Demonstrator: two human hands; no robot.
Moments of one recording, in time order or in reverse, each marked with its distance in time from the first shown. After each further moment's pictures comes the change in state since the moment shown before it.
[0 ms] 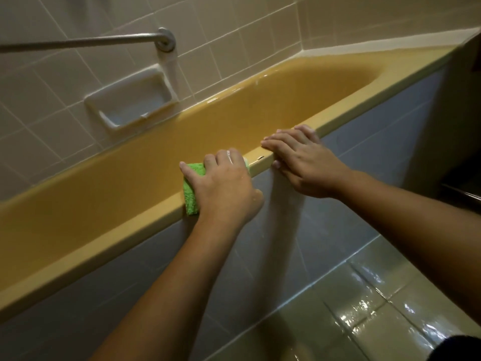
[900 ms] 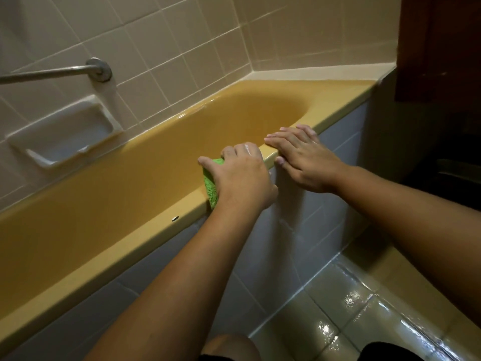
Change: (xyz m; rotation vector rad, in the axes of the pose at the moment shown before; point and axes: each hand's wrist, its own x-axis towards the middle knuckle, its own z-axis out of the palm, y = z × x) left_hand 0.108 0.183 -0.010 0.017 -0.071 0.155; right_hand -0.028 0.180 -0.042 -0.004 -0.034 0.180
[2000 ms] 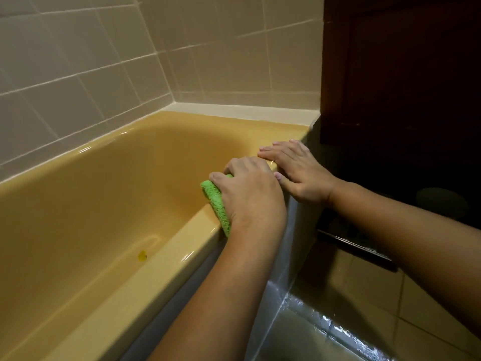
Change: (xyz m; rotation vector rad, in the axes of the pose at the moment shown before) left_hand 0.091 0.090 0.006 -0.134 0.081 0.209; right_hand 0.005 0.121 -0.032 -0.057 -0.008 0.184
